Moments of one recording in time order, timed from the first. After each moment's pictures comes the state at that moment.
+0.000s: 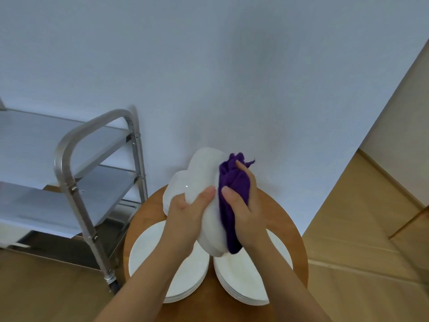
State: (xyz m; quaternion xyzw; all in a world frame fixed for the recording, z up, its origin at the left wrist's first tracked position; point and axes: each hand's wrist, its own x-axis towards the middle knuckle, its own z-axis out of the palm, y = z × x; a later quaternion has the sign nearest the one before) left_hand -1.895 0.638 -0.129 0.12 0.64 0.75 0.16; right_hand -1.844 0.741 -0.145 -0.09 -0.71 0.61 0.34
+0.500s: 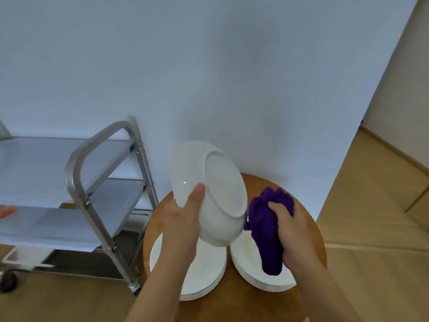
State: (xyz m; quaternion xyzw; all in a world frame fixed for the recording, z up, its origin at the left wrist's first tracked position) left_hand -1.889 0.619 -0.130 0.11 0.62 0.76 0.13; right_hand -1.795 0.762 -0.180 -0.35 -0.53 0.70 0.32
